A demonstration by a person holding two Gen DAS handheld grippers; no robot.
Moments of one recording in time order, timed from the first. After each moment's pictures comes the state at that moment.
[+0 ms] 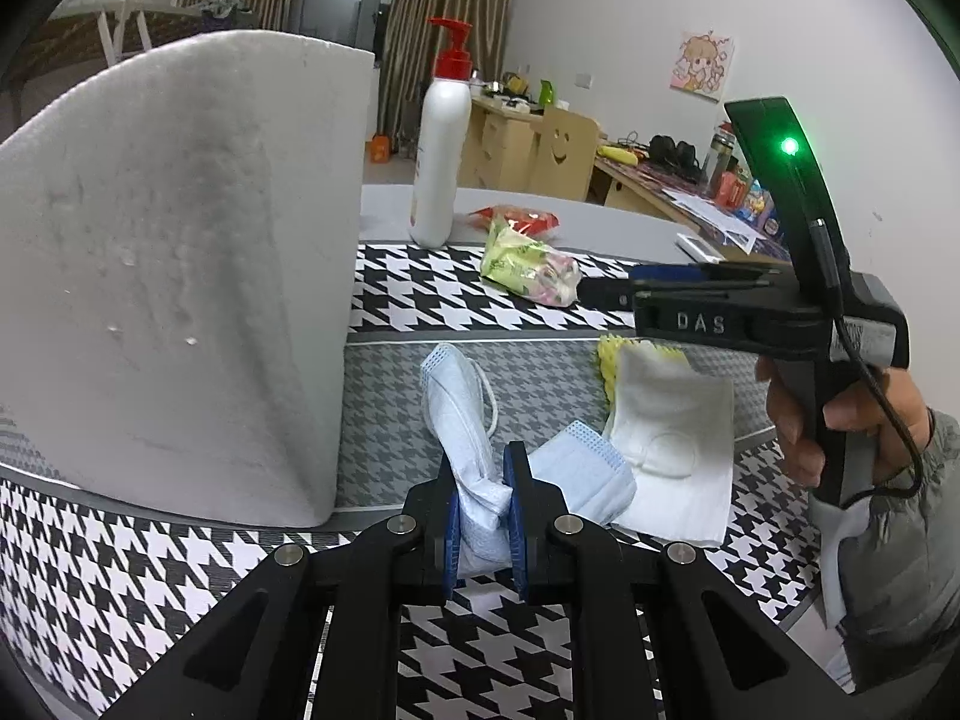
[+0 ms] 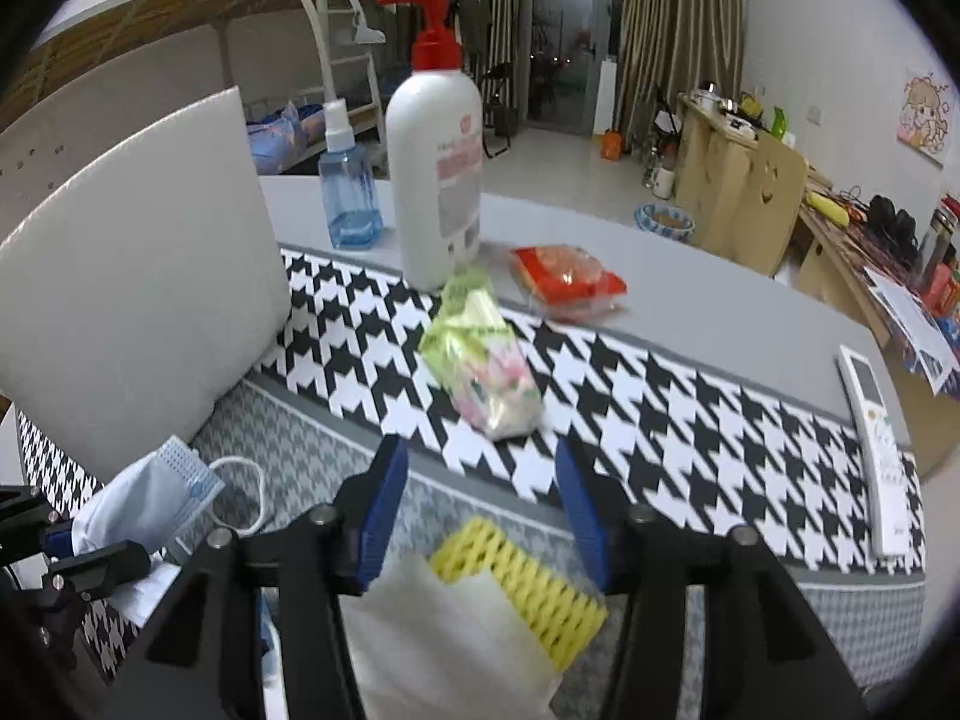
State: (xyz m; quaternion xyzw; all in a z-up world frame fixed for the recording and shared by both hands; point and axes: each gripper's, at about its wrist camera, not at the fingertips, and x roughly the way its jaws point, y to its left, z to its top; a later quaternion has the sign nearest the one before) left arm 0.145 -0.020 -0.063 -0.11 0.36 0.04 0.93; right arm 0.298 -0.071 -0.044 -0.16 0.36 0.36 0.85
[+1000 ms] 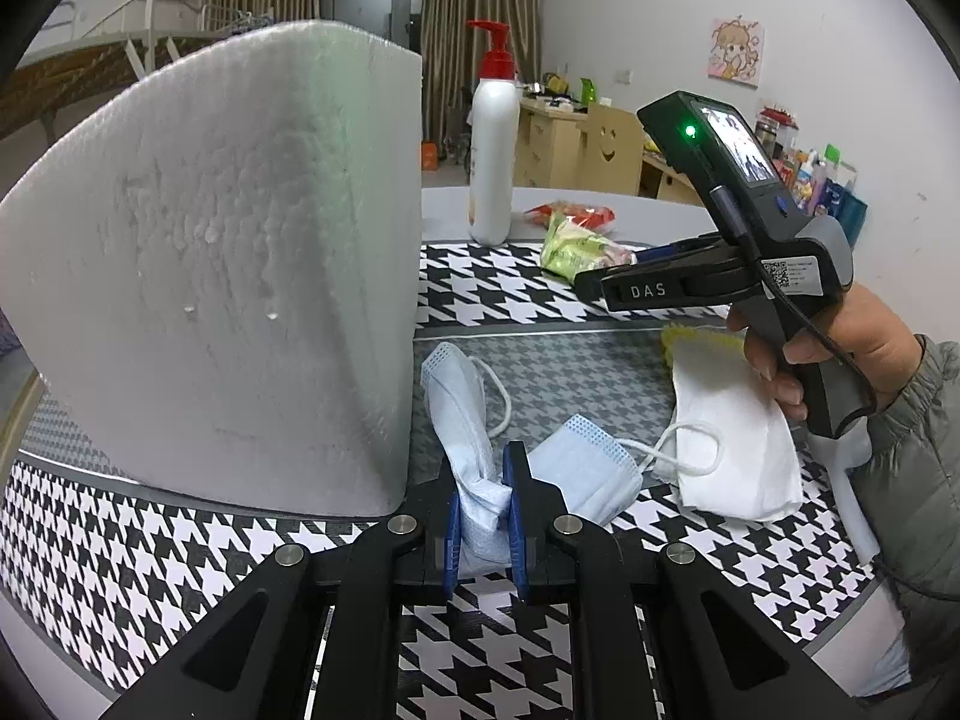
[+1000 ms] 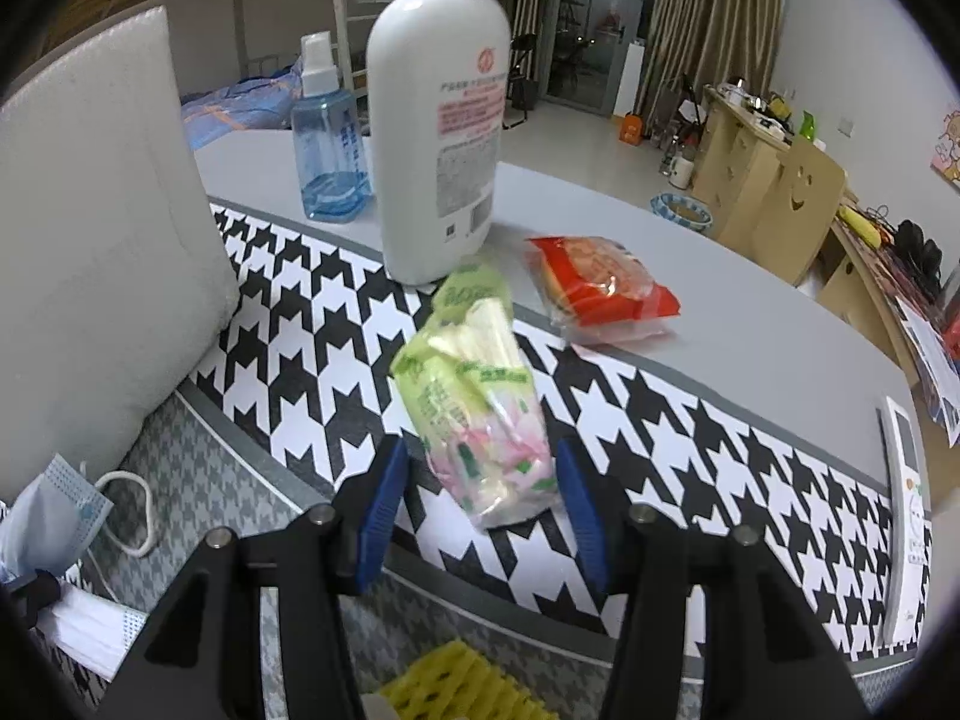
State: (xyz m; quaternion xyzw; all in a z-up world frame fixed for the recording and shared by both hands) left arm 0.134 -0.019 -0.068 -0.07 0.36 0.11 0.92; right arm 0.335 -0.027 -0.078 -0.21 0.38 0.36 0.82
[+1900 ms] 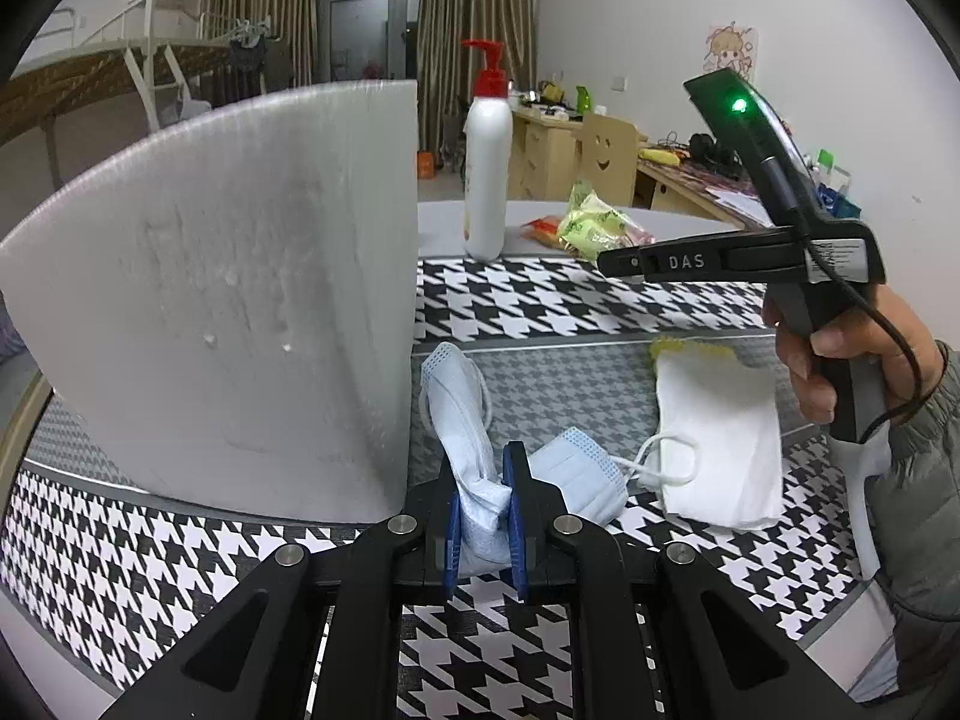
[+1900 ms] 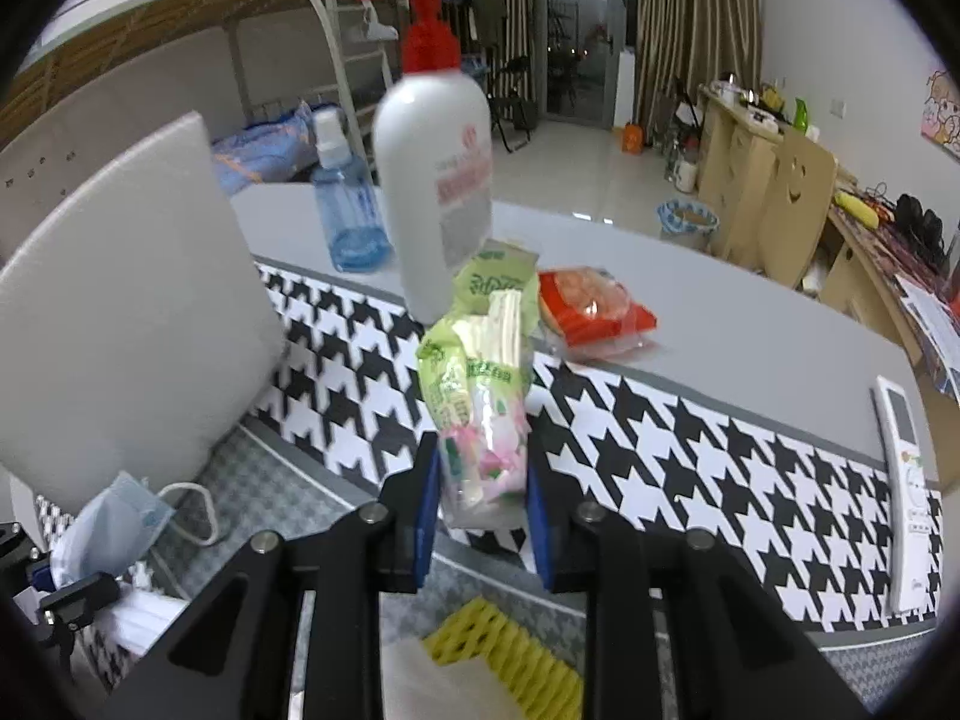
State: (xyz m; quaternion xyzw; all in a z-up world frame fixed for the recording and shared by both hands) left arm 0.126 -0.023 -0.057 -0.07 0.35 0.11 0.93; right arm 0.330 -0.057 -0.042 -0.15 0.37 0.38 0.83
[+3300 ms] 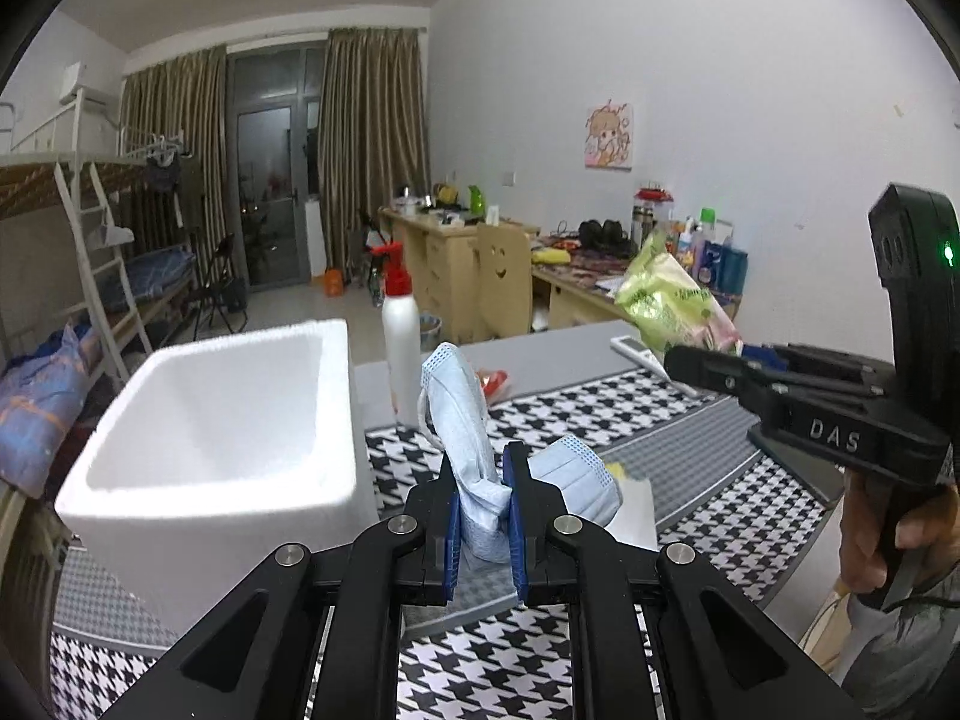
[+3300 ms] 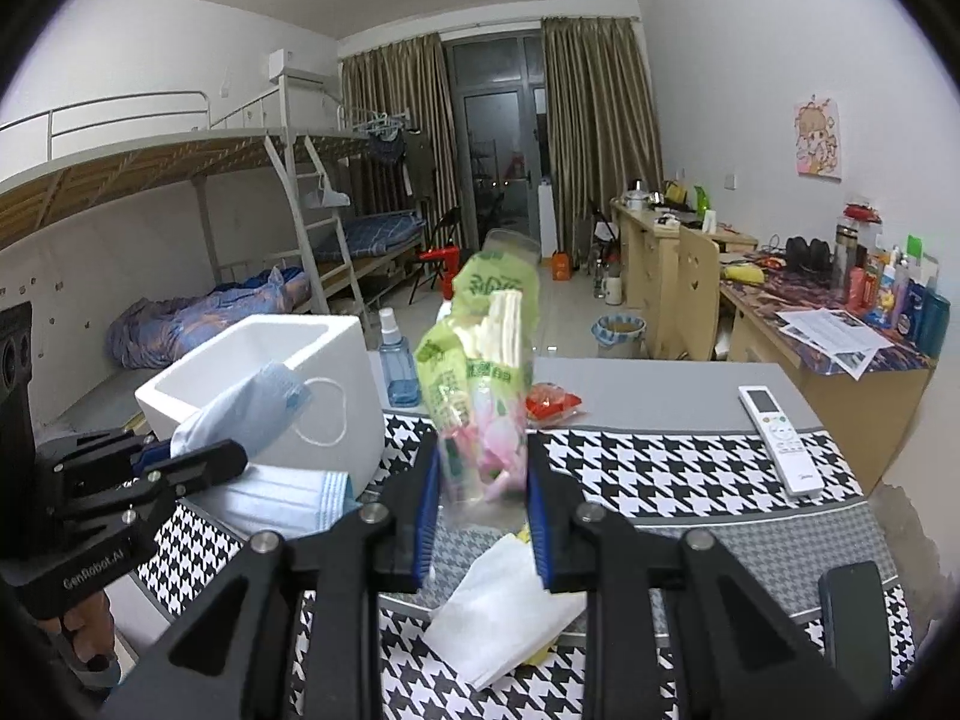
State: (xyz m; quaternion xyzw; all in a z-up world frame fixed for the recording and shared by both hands) left arm 0.087 -0.019 0.045 -0.01 0.23 -0.01 0.97; right arm 0.184 -0.141 0.042 -0.03 0.22 0.32 0.92
